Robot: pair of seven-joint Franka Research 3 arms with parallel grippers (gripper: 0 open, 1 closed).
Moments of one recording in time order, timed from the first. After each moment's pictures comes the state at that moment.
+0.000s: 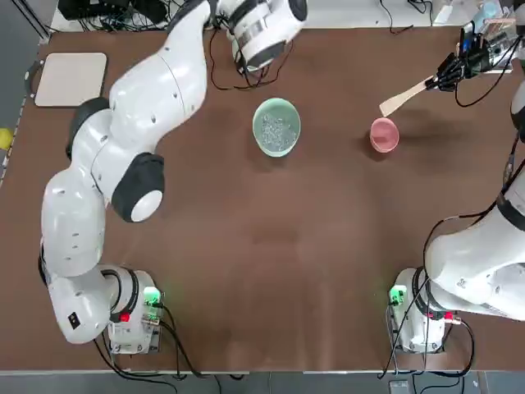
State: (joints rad) left arm -0.95 0.62 0.18 -1.23 0.45 1.69 -1.93; right arm -0.36 0.52 -0.16 -1.66 0.87 1.34 -0.64
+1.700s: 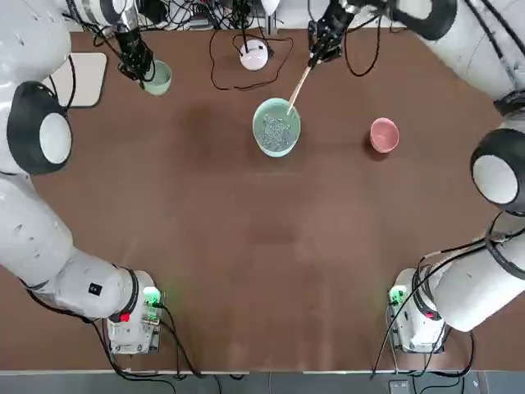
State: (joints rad) left arm -0.27 0.25 0.18 -1.83 0.00 1.86 -0.86; right arm 0.66 0.21 -0.15 -1.68 0.49 1.97 0.64
